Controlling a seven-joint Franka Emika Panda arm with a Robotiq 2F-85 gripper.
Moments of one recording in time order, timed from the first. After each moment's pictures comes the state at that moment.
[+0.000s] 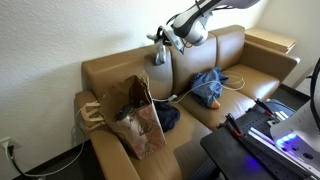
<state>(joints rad) -0.26 0.73 0.66 -1.93 0.25 3.43 0.57</state>
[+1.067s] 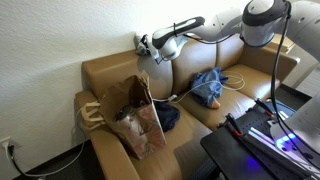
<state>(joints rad) -0.12 1.35 0.82 -1.25 0.12 3.46 0.56</state>
